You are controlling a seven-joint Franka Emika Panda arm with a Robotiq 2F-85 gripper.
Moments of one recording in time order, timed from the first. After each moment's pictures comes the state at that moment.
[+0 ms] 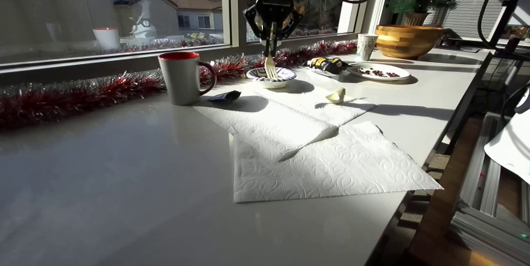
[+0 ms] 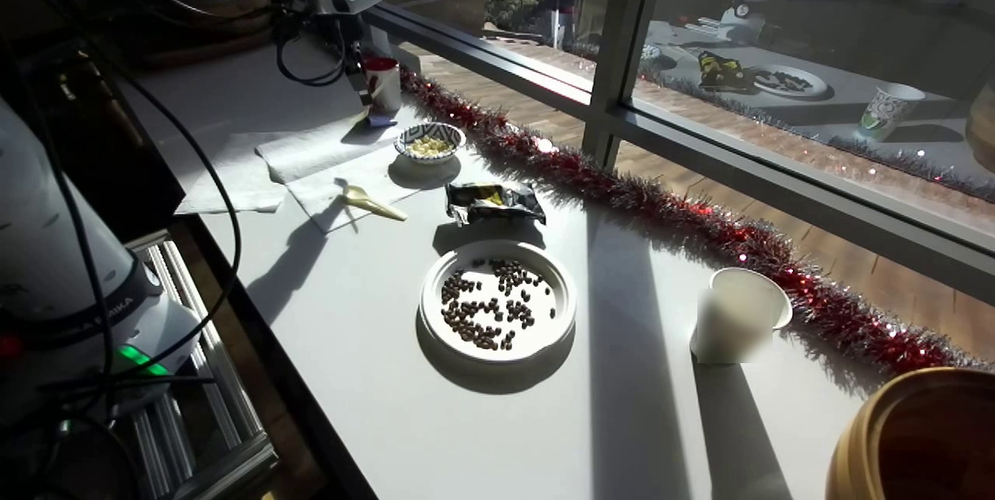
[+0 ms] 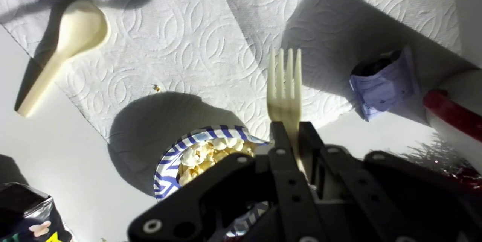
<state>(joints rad) 0.16 0.04 0.24 -2.39 -0.20 2.54 1.06</state>
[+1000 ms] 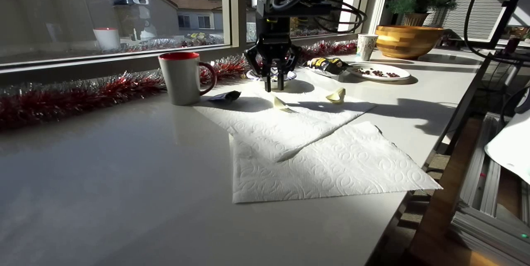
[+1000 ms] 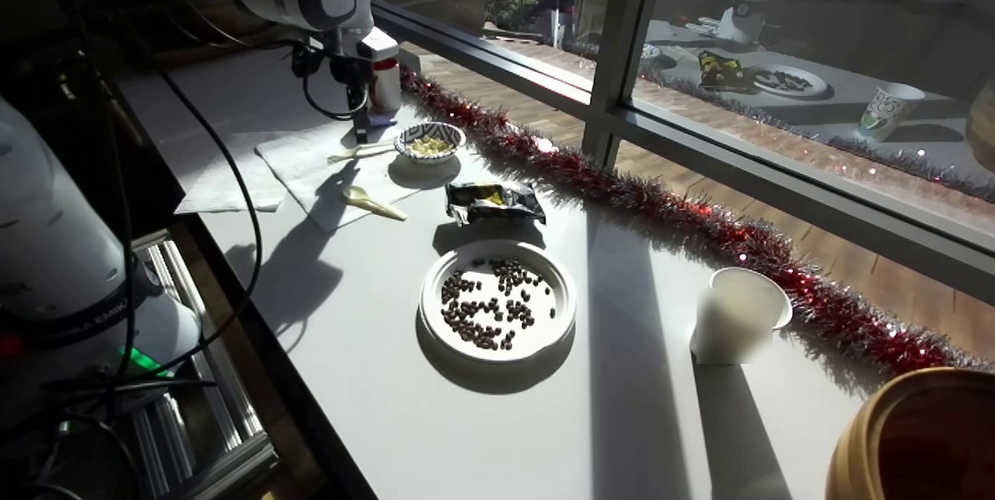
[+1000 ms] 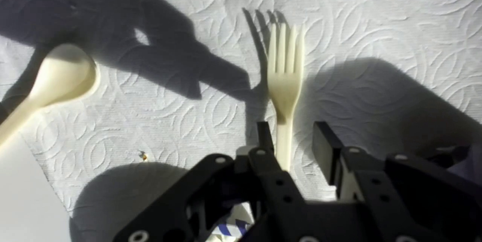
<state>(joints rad) 0.21 0.24 0.19 -2.30 -0.05 2.47 0.82</state>
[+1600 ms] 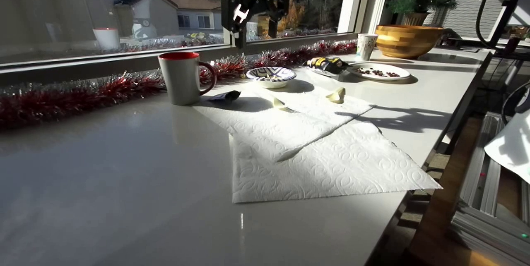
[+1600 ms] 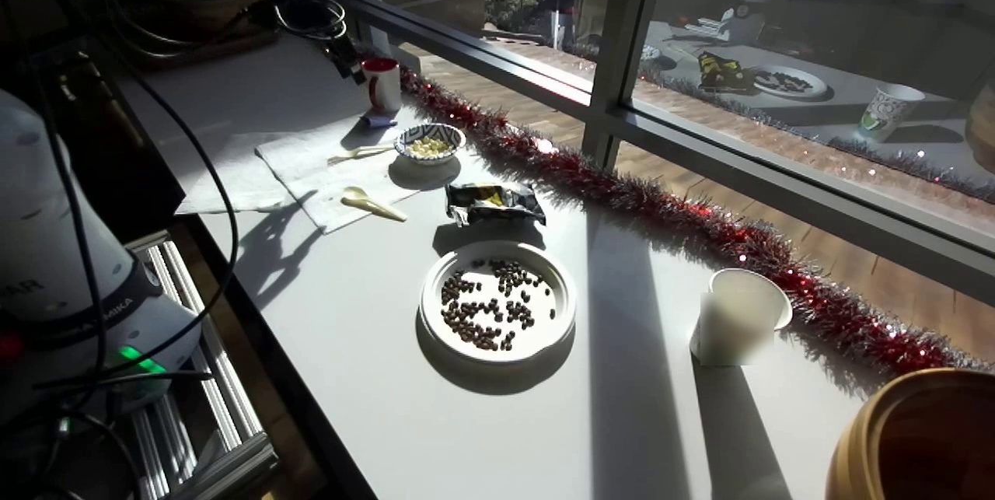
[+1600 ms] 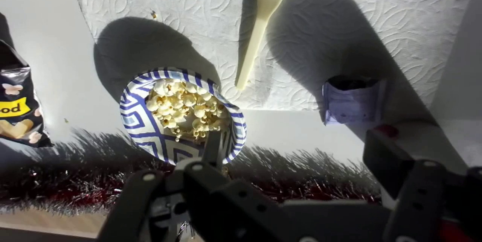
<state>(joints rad) 0.37 0.05 0.19 -2.31 -0.58 2.42 1.08</state>
